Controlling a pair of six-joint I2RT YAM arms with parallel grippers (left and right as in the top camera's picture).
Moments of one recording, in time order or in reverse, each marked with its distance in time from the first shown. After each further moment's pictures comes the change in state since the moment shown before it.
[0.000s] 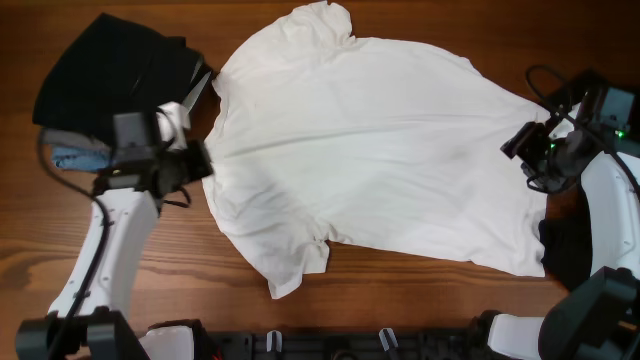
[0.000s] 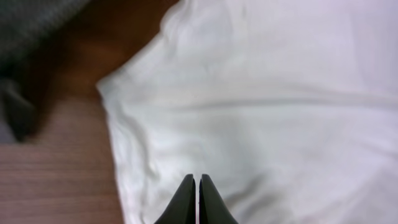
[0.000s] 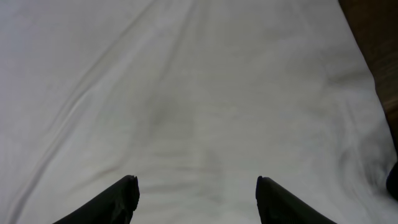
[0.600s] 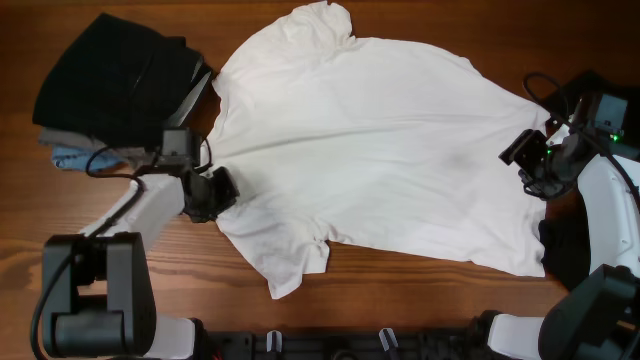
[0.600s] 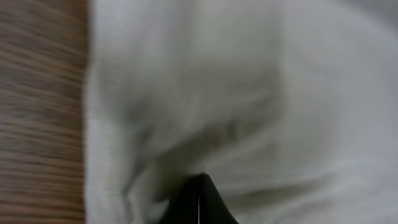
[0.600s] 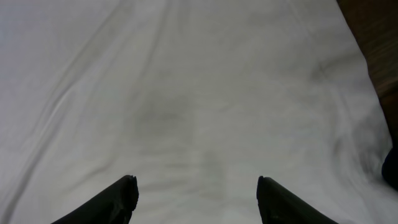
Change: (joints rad) left arm -0.027 0.247 -0.084 -0.019 -0.008 -0.304; right arm 0.000 0.000 -0.024 -0.001 0.023 0.021
